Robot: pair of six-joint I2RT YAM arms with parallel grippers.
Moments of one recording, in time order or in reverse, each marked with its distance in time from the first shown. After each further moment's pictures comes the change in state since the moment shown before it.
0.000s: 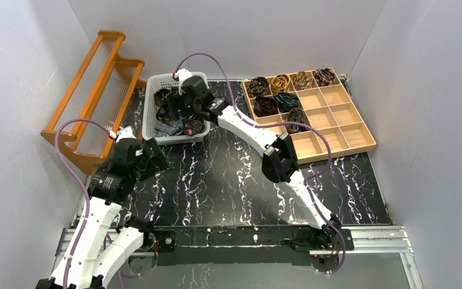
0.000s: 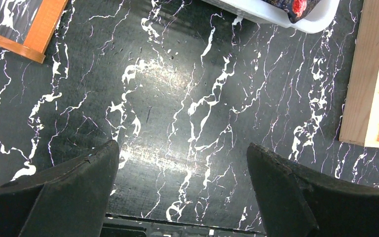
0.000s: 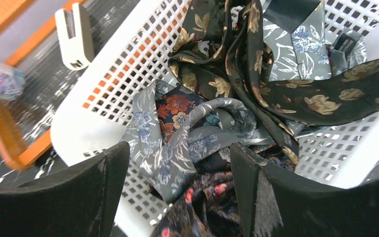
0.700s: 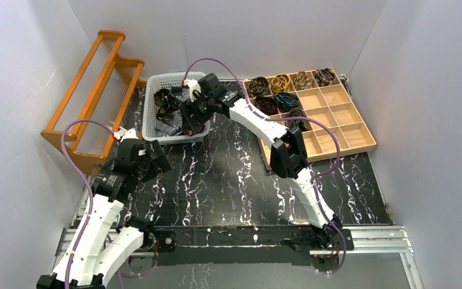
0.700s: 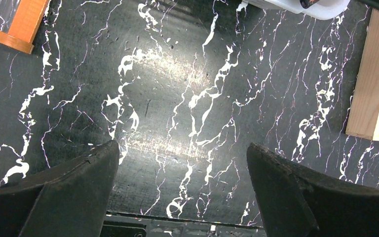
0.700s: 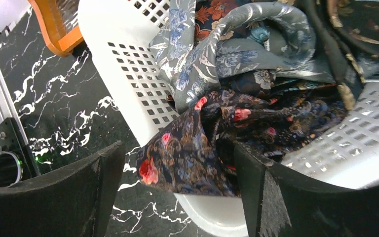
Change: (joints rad) left arm 0.000 0.018 -0.036 0.013 0.029 -0.003; right arm -0.114 -0.105 -0.128 -0.217 -0.466 -0.129
